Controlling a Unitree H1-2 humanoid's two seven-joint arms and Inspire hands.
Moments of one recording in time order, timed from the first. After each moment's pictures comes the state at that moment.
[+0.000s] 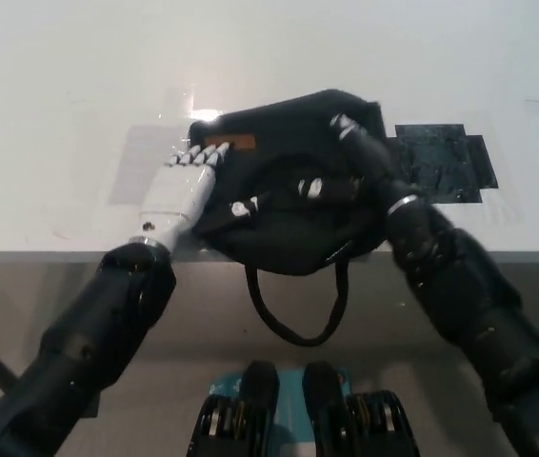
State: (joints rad) left_arm -0.80 0.26 -0.52 0.77 0.76 -0.05 0.32; right_arm -0.92 -0.09 0.25 0.93 -0.38 -0.13 -0.11
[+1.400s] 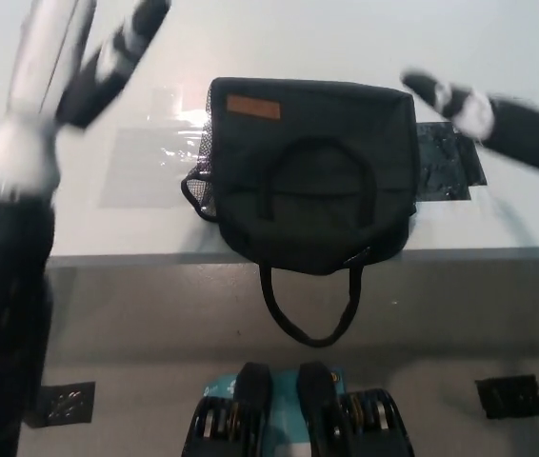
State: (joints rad) left_arm -0.60 0.29 -0.05 -0.51 0.30 0.18 -0.08; right_arm -0.54 -0.13 0.01 -0.62 -0.10 0.26 0.06
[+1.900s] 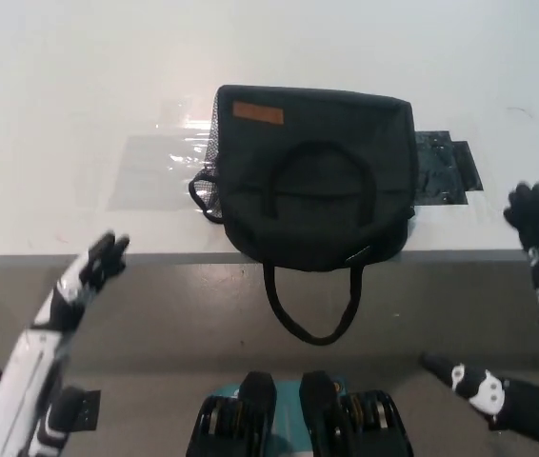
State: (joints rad) left_arm 0.17 0.24 -0.06 -0.83 0.10 0.07 -0.07; right_arm 0.08 -0.08 0.11 -0.78 -0.01 0.07 0.06
